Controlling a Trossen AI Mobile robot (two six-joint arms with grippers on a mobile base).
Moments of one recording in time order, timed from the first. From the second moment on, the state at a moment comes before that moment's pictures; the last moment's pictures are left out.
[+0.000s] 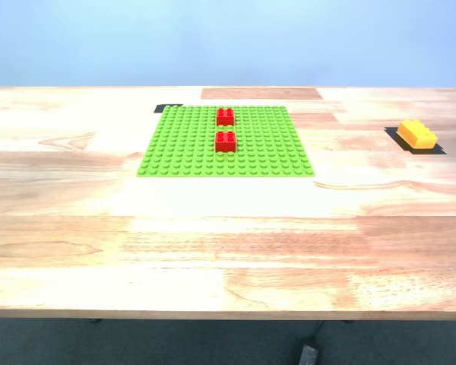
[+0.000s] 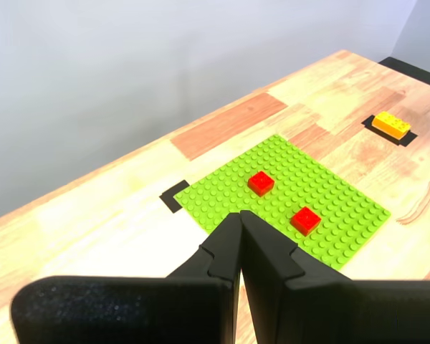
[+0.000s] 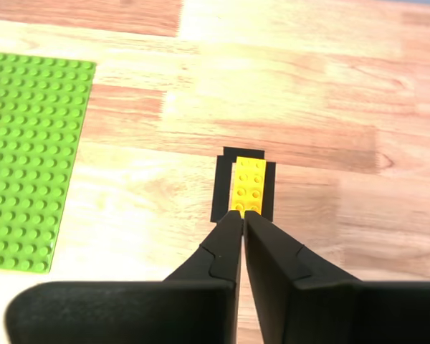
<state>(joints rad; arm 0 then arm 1) 0.00 0.84 0.97 -0.71 0.53 0.37 0.09 1.18 1.16 -0.95 -0.02 -0.03</state>
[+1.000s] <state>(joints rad) 0.00 0.82 0.96 -0.73 0.53 0.37 0.01 1.56 1.00 -0.67 -0.03 -0.06</state>
